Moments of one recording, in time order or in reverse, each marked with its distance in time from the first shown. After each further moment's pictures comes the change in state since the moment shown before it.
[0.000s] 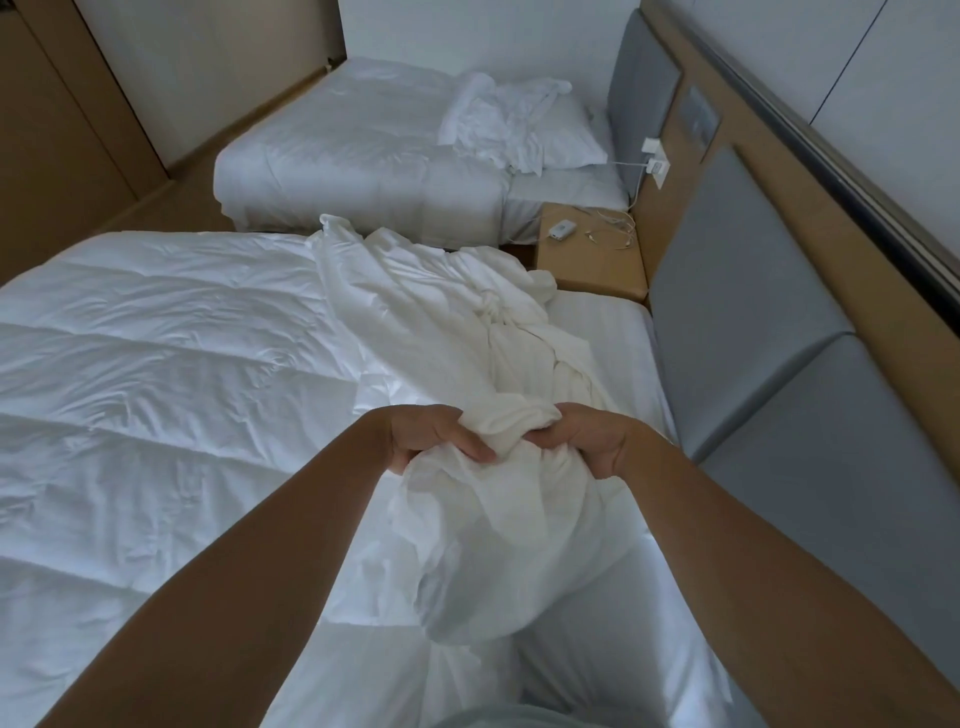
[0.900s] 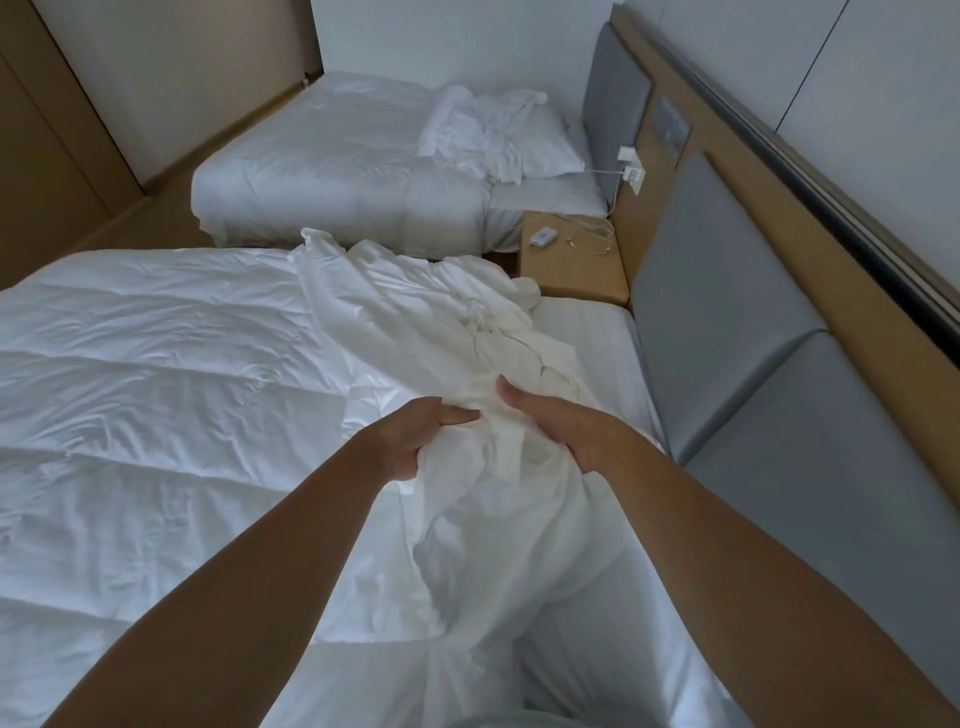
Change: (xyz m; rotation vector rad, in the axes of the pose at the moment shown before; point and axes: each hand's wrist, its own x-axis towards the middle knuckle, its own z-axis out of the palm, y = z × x) left_hand 0.010 -0.001 0.004 -0.307 0.325 0.197; right_hand -0.008 -0.024 0.026 -0.029 0.164 0.042
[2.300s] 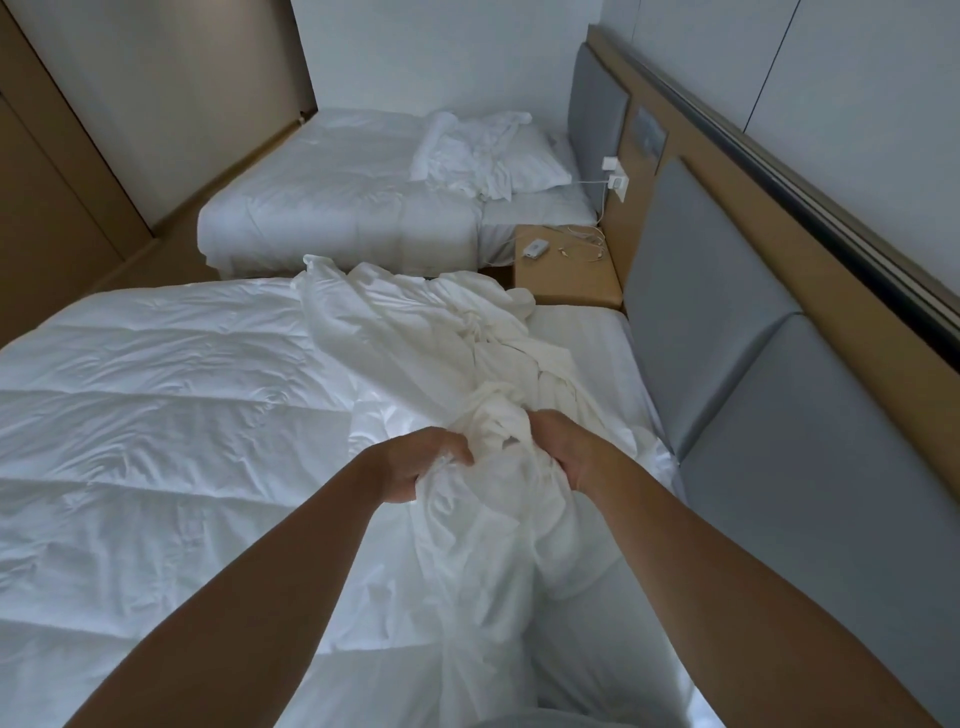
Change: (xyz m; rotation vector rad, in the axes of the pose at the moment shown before) left_hand -0.023 -0.018 0.012 0.219 -0.103 -0.123; right_hand -0.007 0.035 0.012 0.130 0.170 -0.106
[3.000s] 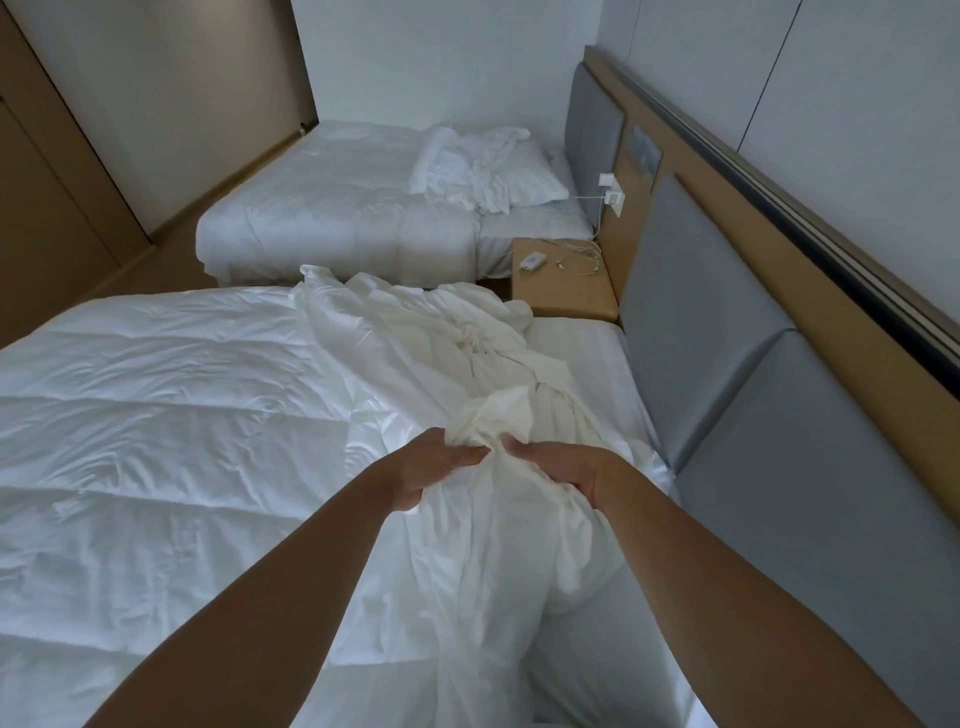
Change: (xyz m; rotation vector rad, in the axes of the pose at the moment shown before) left_hand 0.013 -0.002 0.001 0.093 0.158 0.240; right_hand -0.020 -0.002 -0.007 -0.260 -0.160 0.050
